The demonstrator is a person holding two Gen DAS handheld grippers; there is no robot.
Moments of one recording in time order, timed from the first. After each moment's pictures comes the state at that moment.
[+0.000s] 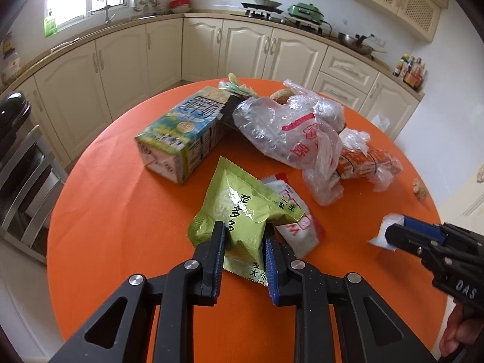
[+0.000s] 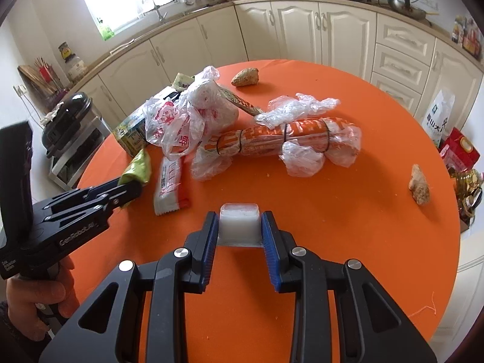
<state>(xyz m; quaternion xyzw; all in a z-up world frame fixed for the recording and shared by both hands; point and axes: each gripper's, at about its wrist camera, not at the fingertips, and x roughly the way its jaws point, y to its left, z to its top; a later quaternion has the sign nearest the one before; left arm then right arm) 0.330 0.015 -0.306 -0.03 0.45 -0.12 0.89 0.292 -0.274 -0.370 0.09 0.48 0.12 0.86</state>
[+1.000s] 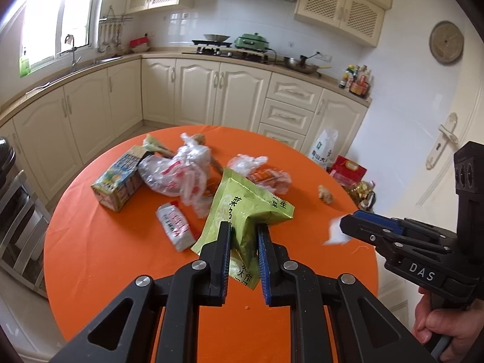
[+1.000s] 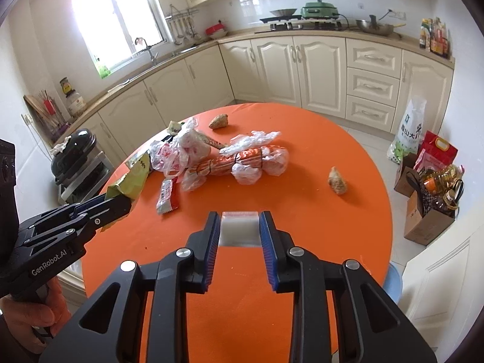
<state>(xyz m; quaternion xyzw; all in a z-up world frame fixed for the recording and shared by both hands) 0.221 -0.057 -0.207 -0.01 0.37 -0.21 0.91 0.214 -0.339 -0.308 0.12 0.41 0.08 0.90</state>
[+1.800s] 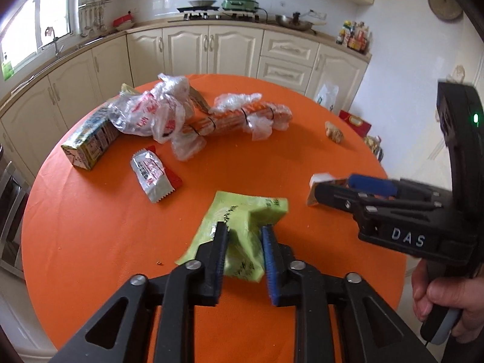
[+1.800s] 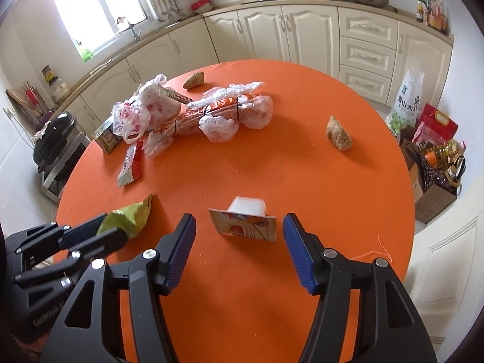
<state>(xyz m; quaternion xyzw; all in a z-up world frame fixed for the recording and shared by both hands) 0.234 -0.088 -0.271 0.05 0.44 -0.21 0.87 0.239 -0.341 -0.376 0.12 0.47 0.06 0.87</state>
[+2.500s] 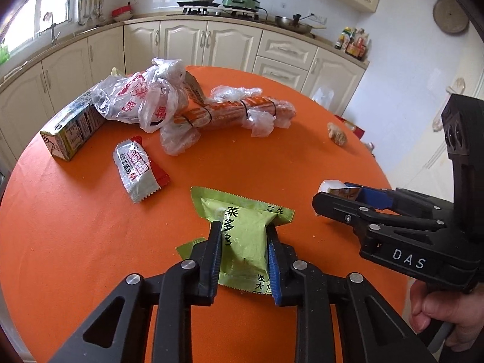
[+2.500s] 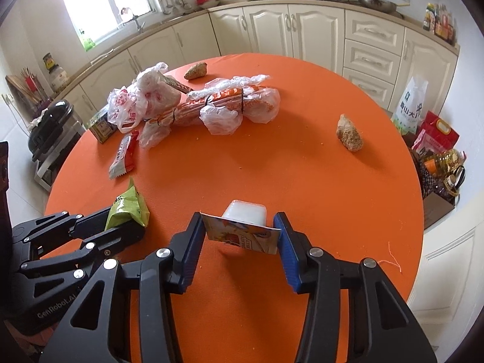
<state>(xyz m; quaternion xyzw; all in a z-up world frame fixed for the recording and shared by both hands) 0.253 -0.084 -0.293 0.00 0.44 -0.23 0.87 0.244 -0.335 -0.386 0.09 0.47 0.07 0.87</state>
